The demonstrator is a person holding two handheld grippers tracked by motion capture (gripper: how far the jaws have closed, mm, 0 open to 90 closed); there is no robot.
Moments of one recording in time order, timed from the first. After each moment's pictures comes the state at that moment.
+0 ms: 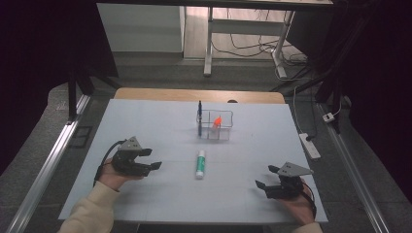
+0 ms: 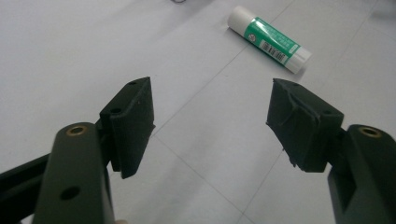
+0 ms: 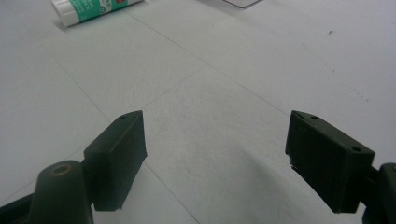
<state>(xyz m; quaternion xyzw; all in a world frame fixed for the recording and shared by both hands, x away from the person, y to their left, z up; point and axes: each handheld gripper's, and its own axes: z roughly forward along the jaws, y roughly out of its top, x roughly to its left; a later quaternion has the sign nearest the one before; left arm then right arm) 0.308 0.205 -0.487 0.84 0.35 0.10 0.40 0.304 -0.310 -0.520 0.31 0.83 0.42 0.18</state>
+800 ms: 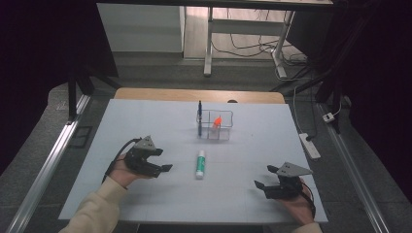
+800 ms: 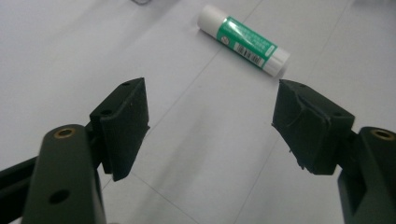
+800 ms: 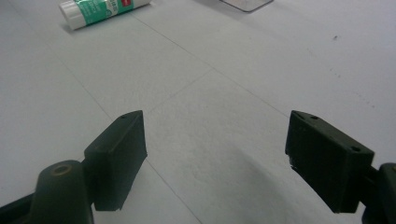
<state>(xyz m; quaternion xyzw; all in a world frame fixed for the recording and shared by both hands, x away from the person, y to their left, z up) 0.318 0.175 -0.483 0.87 0.31 0.08 0.37 0.303 -0.306 -0.518 0.30 0.83 0.42 0.18</state>
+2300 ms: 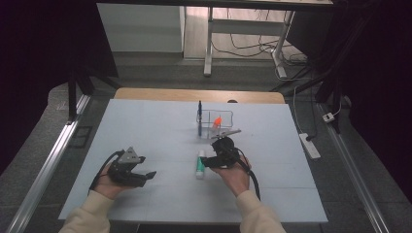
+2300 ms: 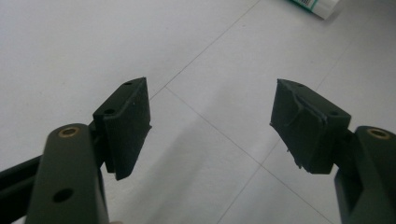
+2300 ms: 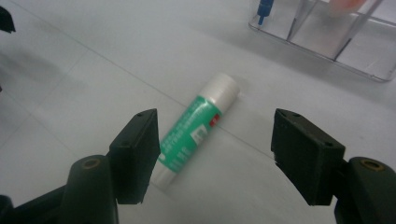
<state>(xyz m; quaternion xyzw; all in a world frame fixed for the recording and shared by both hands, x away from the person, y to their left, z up) 0.286 0.213 -0.507 0.86 0.35 0.14 0.35 0.356 -0.109 -0.466 0.44 0.84 0.32 0.09</state>
